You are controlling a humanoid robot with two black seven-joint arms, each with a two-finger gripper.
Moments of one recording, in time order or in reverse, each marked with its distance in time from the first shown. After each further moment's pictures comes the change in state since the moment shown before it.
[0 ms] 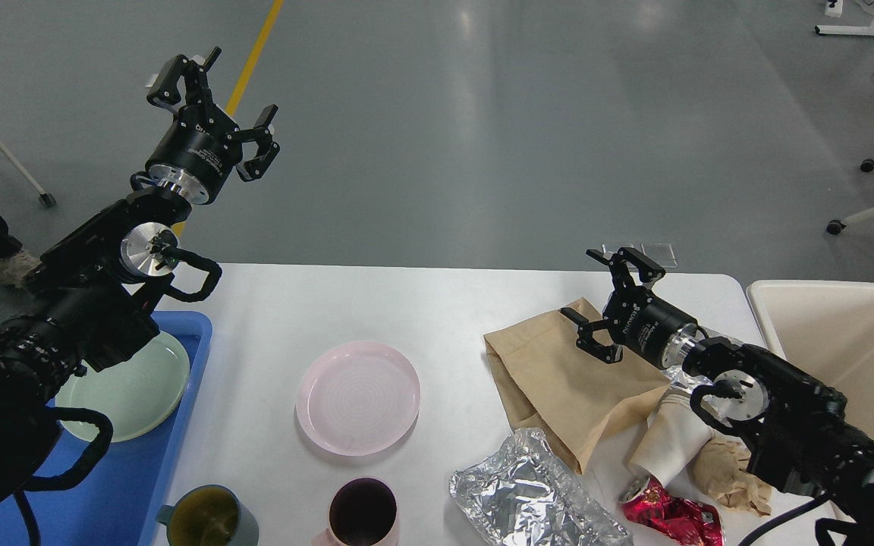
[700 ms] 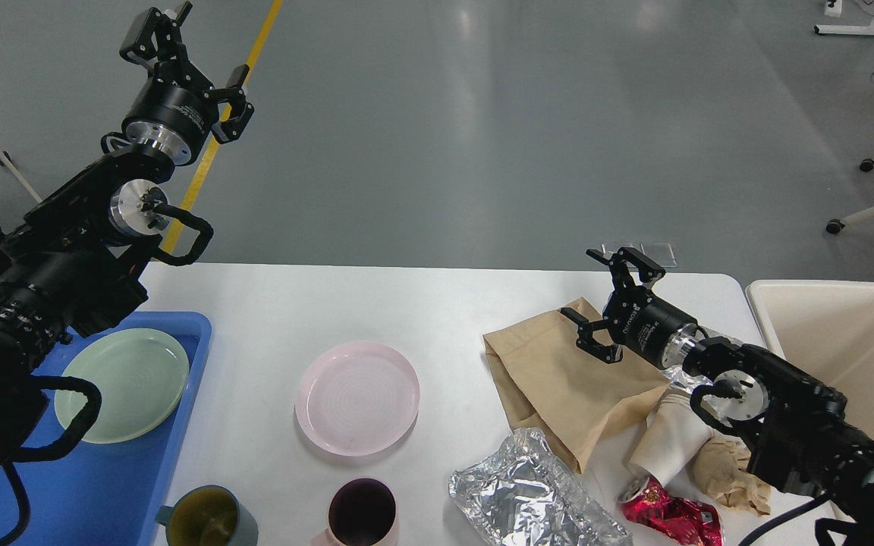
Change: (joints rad) left arm -0.086 0.049 0.017 0.000 0.003 0.192 0.003; right arm 0.000 0.000 0.000 0.000 0.000 0.000 0.000
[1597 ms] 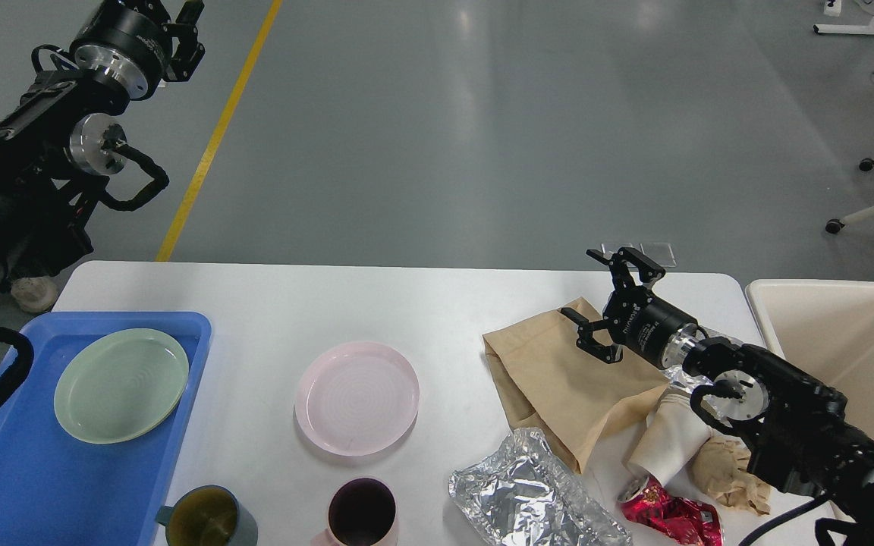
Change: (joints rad) left arm -0.169 0.080 0.340 -0.013 0.007 0.090 0.003; right arm 0.000 0.000 0.000 0.000 0.000 0.000 0.000
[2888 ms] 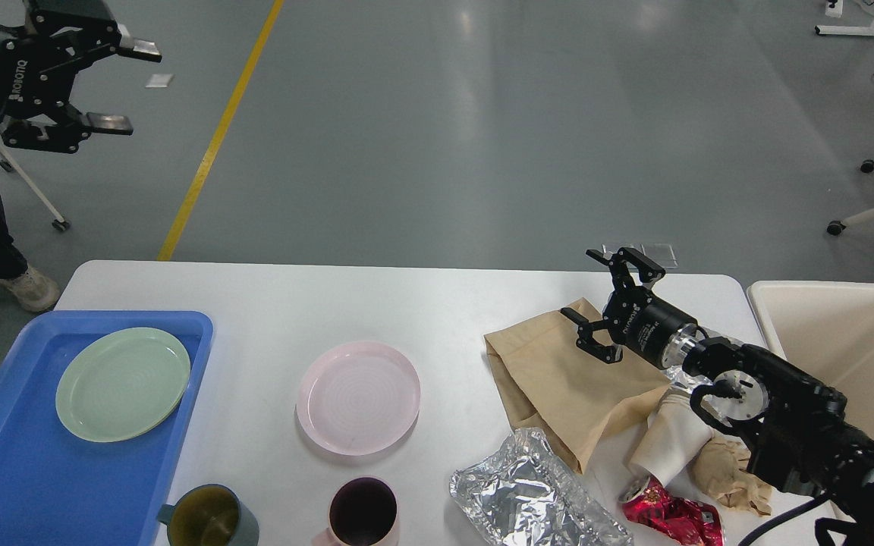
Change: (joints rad) left arm -0.570 0.506 1.120 -0.459 0.054 -0.754 0.080; right arm 0.000 0.000 0.000 0.000 0.000 0.000 0.000
